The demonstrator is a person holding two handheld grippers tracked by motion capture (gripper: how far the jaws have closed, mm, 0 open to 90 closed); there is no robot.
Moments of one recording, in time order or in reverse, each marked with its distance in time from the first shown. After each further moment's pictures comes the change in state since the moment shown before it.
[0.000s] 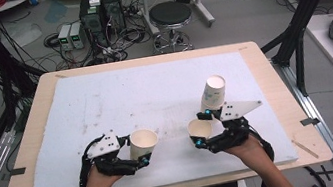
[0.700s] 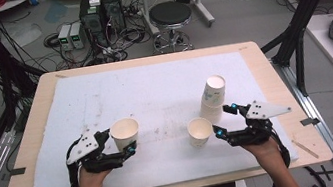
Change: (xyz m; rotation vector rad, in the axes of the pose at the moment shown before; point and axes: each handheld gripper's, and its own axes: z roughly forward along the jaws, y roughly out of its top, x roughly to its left) left arm 0.017 -0.008 -0.027 -0.235 0.131 0.016; right arm -0.020 -0.034 -0.040 -0.093 -0.217 0.054
